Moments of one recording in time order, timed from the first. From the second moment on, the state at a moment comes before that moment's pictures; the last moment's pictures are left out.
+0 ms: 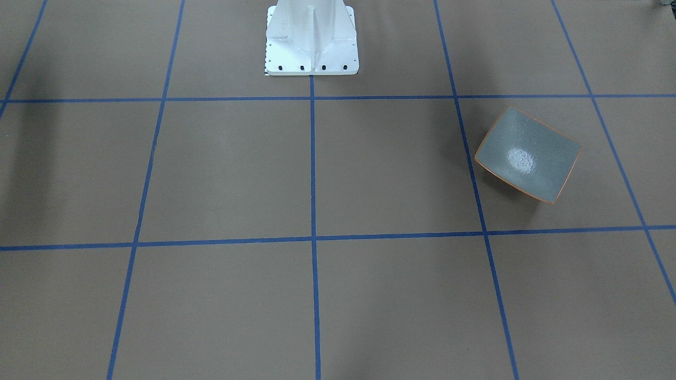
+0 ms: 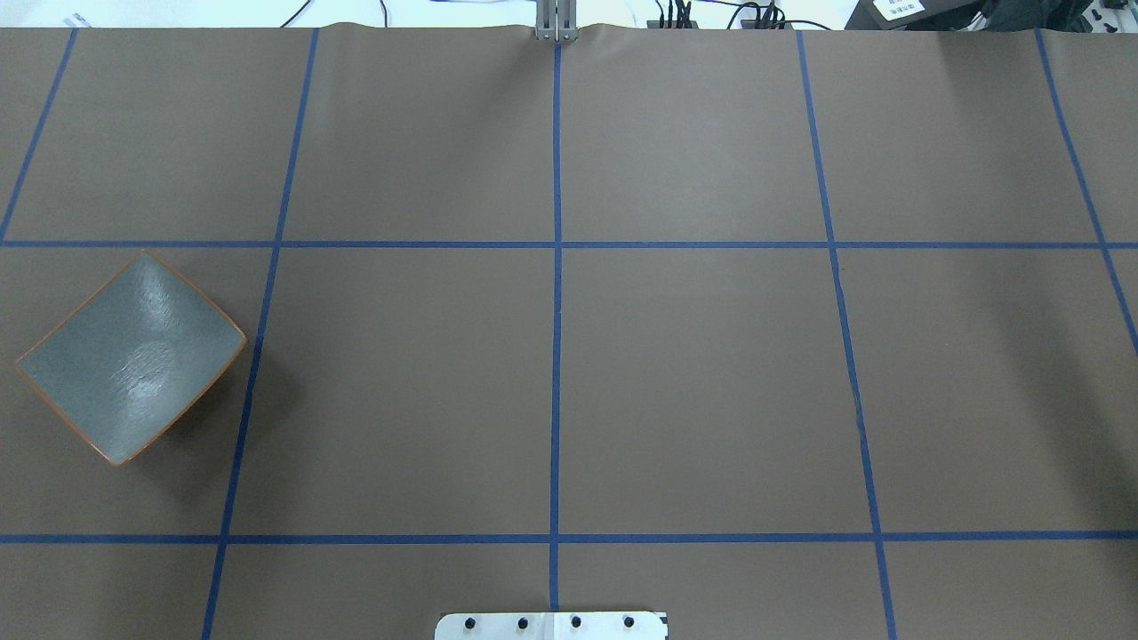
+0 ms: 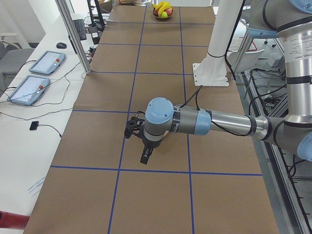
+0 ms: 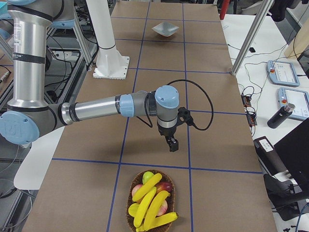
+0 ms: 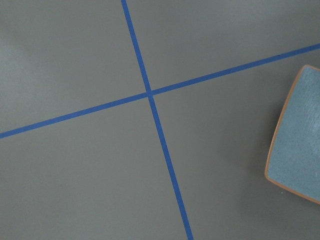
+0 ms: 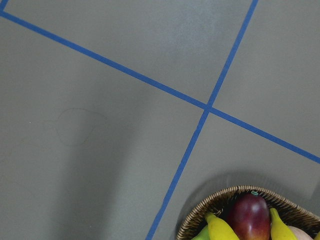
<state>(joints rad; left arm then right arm) -1.68 -1.36 -1.92 -1.56 -2.39 0.26 1.57 -1.69 1.88 -1.69 2.29 -0.49</state>
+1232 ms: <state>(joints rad) -1.68 -1.36 -1.92 -1.57 -2.39 0.27 1.56 -1.68 1.41 -1.34 2.40 -0.69</state>
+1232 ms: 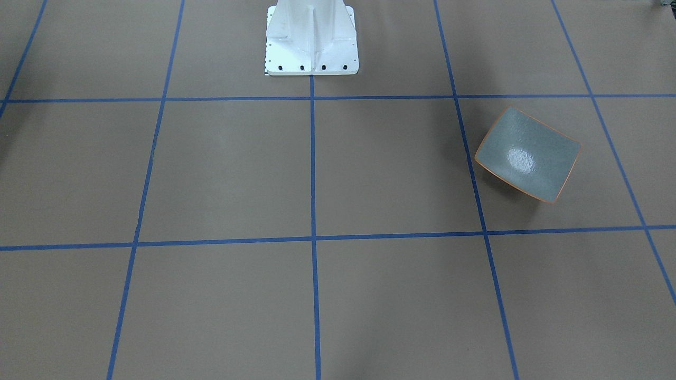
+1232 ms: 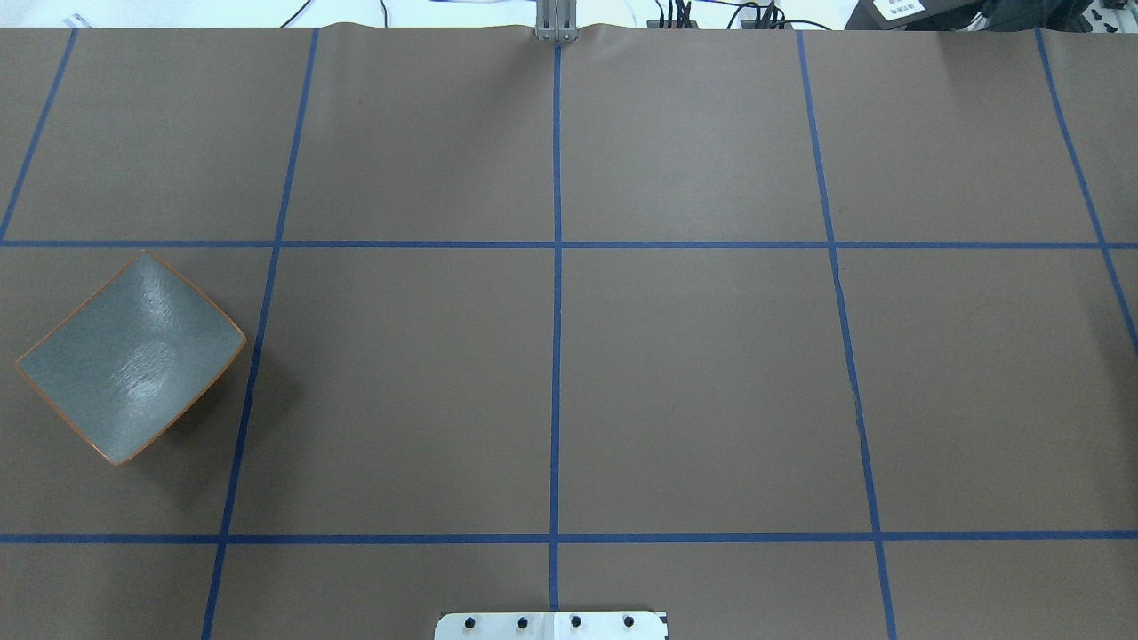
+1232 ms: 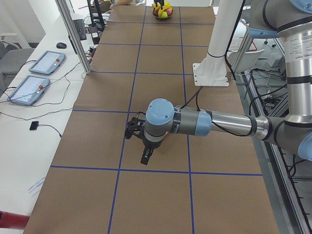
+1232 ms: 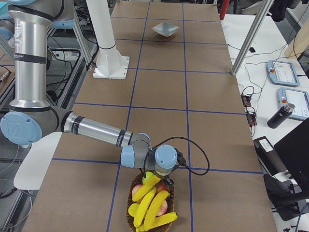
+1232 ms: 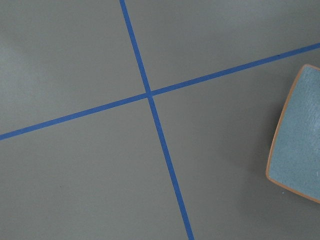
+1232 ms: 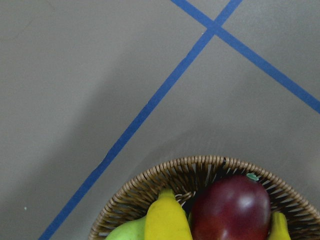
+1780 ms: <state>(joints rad) -1.68 -1.35 -1.92 -1.59 -2.39 0.27 1.56 -1.72 1.41 -1.31 2.37 -0.70</state>
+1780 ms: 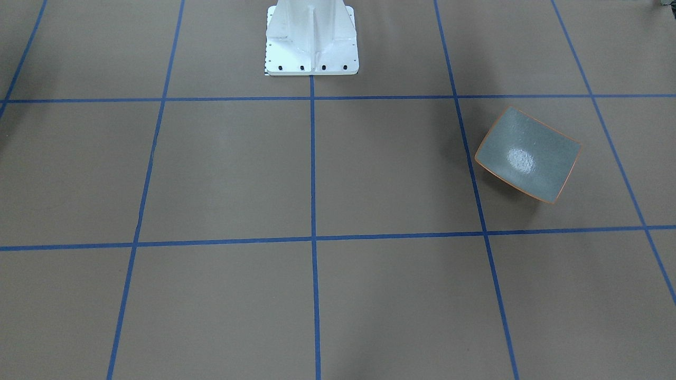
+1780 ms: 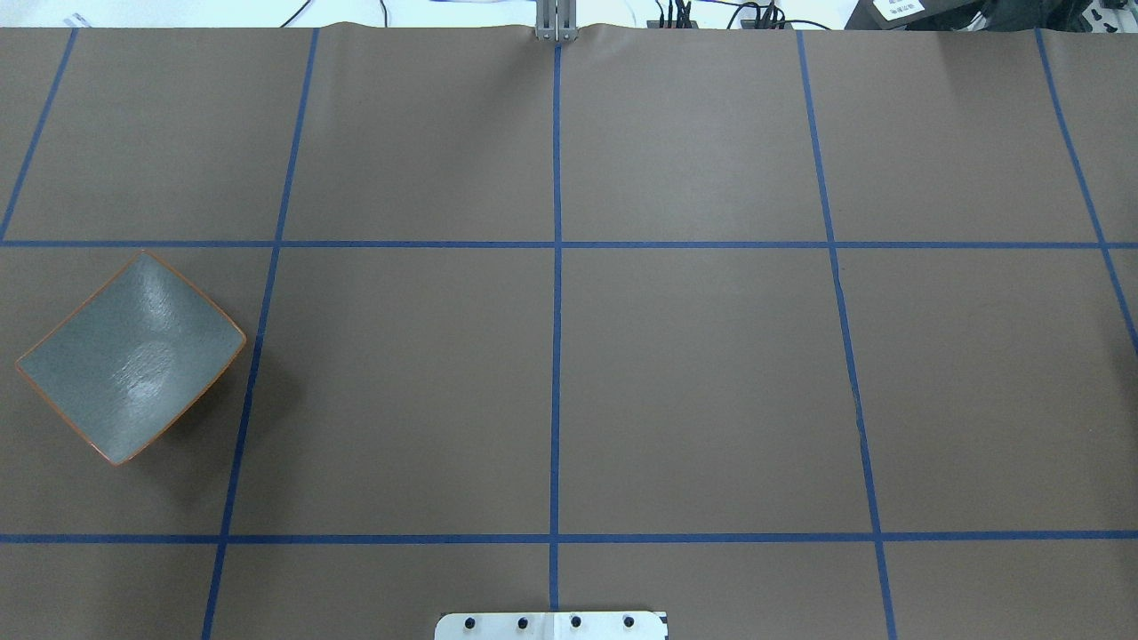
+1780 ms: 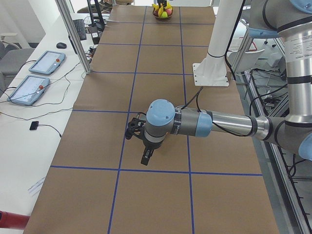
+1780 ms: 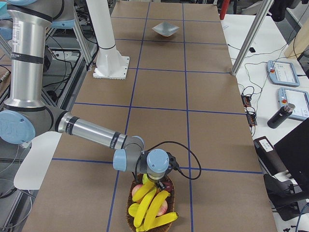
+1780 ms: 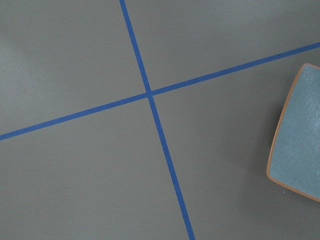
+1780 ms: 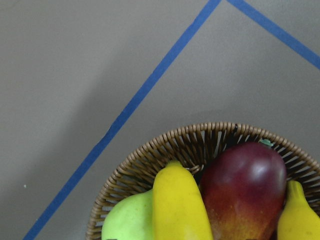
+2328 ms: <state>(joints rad) -1.68 -1.35 -1.92 -1.59 -2.40 0.27 1.55 -1.72 1.41 -1.31 2.36 -0.70</state>
